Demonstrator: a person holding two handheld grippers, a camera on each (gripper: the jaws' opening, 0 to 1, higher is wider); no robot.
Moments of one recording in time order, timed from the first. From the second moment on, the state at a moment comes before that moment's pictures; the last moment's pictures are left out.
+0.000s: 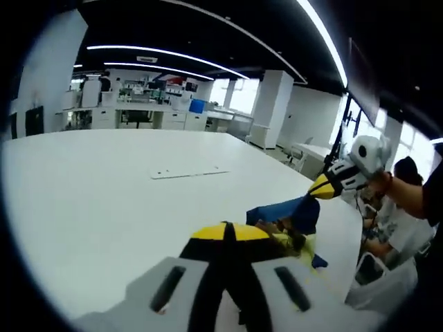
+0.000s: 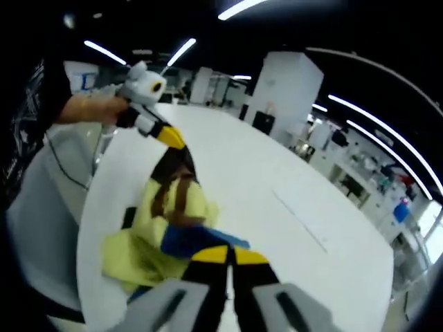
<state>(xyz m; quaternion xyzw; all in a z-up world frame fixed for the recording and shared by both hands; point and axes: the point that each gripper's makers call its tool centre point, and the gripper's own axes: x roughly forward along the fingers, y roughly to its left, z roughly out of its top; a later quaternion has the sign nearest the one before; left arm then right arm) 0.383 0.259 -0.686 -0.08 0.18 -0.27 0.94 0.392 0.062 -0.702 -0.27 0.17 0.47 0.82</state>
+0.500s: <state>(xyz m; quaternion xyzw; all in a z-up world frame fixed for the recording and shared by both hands) 0.453 0.288 -0.686 -0.12 0.16 -0.20 0.96 0.462 0.025 -0.705 -0.23 0.19 0.39 0.87</state>
